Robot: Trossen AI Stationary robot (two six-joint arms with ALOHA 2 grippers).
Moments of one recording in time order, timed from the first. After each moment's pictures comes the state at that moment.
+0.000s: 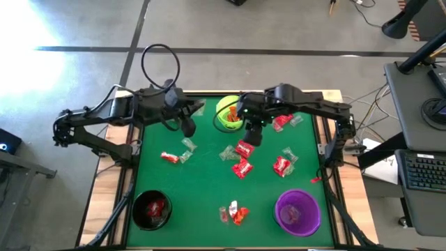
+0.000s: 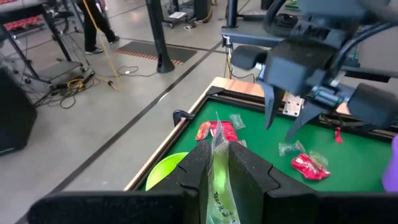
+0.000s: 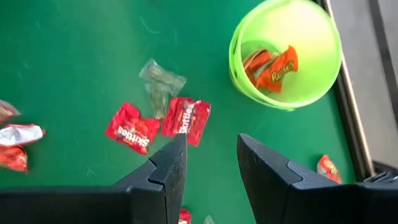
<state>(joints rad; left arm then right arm) 0.03 1.21 1.45 -0.58 -0.44 -0.08 -0.12 1.83 2.13 -1.49 0.10 0.14</state>
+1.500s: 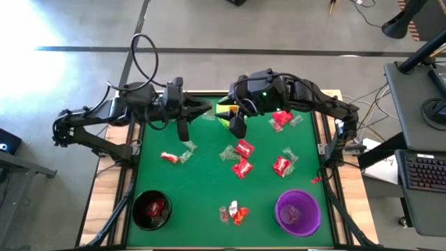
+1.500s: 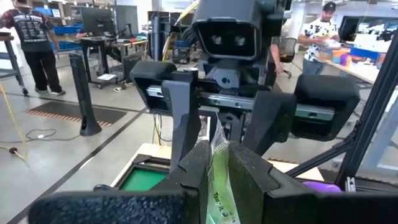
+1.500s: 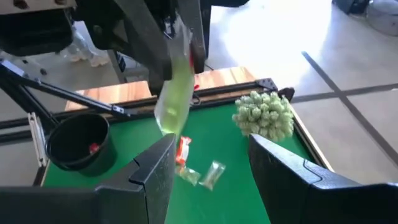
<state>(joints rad) 0.03 1.21 1.45 -0.27 -0.14 -0.06 -0.06 1.83 2.35 -0.97 0.05 0.09</state>
